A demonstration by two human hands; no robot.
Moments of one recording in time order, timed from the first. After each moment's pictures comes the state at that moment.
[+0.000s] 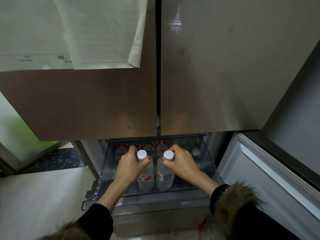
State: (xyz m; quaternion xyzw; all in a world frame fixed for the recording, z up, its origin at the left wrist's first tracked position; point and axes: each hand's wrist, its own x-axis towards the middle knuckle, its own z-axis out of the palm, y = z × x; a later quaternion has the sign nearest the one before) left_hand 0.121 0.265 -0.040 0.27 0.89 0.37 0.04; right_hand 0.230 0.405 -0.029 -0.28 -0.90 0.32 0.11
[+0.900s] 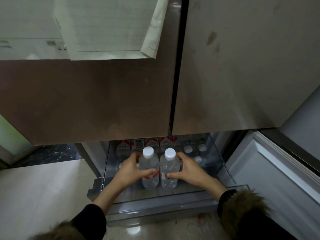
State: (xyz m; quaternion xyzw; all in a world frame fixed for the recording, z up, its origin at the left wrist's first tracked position) left_hand 0.082 0.250 -0.072 0.32 0.83 0.39 0.23; right_hand 0.220 0.420 -0.078 -0.24 -0.86 0.44 0.01
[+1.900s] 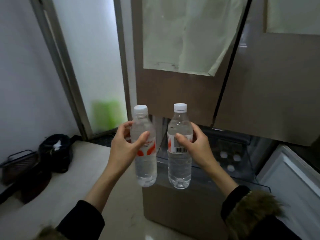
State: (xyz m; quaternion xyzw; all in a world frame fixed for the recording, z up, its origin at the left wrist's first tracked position) left_hand 0.236 0.047 0.072 0.15 0.76 0.63 -0.10; right_hand 0.288 0.240 0.074 0.00 -0.77 0.61 0.21
